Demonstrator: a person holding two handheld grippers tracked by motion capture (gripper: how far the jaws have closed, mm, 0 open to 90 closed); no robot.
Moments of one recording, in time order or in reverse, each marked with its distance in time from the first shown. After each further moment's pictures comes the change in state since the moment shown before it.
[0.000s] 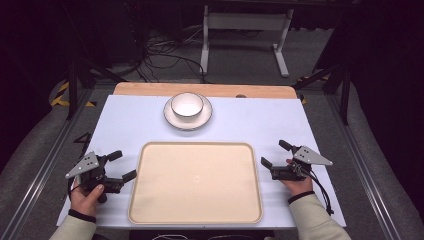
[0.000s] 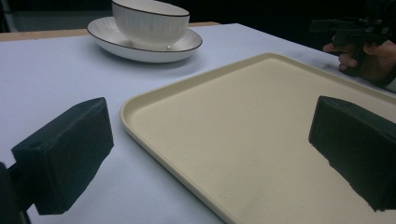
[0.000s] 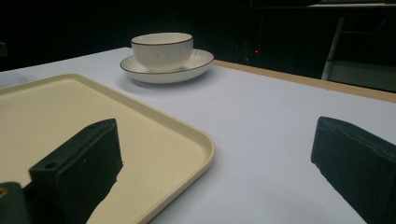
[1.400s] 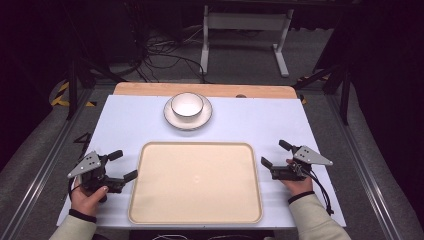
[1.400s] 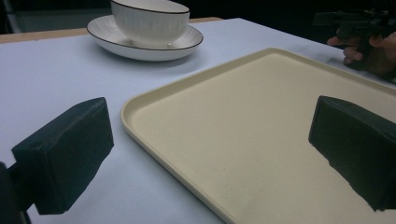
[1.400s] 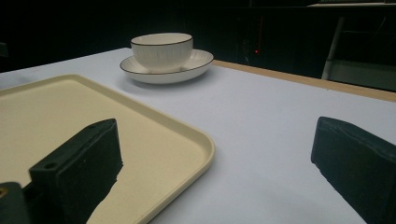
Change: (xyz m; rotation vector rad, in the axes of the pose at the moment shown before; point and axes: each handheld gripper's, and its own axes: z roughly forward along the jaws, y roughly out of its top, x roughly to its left) left arm -0.003 0.004 0.002 0.027 0.013 0.026; right arm 0.000 0.000 0.000 -0.001 0.001 0.002
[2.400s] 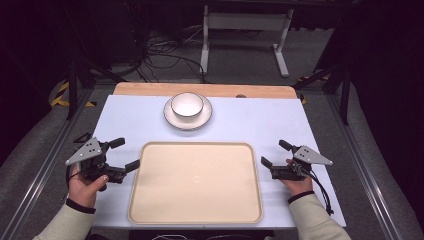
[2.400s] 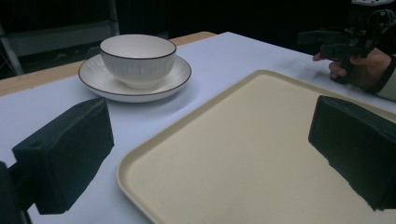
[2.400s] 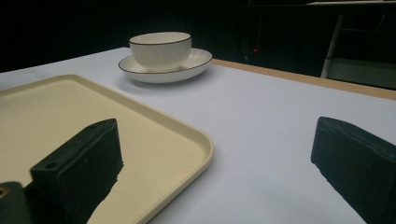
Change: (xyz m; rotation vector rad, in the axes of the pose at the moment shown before) left arm -0.008 0.057 0.004 -0.005 -0.026 0.071; right arm 0.000 0.000 0.001 0.005 -0.005 0.007
